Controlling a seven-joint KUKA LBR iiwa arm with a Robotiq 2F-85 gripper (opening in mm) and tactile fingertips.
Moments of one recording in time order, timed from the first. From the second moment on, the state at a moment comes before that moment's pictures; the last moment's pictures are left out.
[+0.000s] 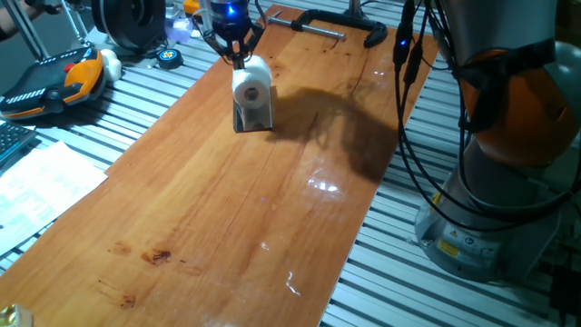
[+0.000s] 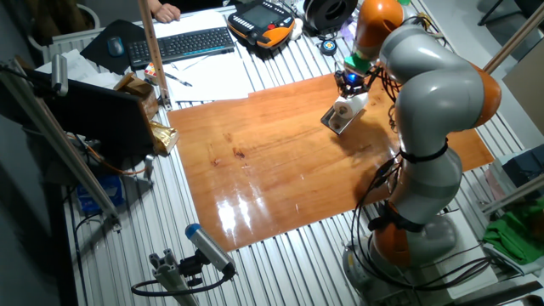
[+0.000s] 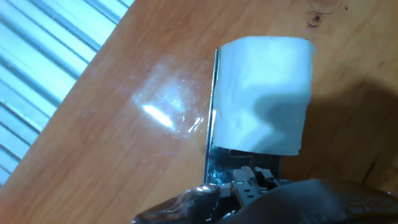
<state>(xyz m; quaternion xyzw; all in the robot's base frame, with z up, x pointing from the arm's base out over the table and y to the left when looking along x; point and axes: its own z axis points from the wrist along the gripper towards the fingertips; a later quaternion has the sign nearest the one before) 0.587 -0.108 0.183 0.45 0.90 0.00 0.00</state>
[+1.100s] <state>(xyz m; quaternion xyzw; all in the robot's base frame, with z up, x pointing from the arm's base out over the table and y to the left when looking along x) 0.598 -0.135 0.168 0.51 0.86 -0.04 0.02</state>
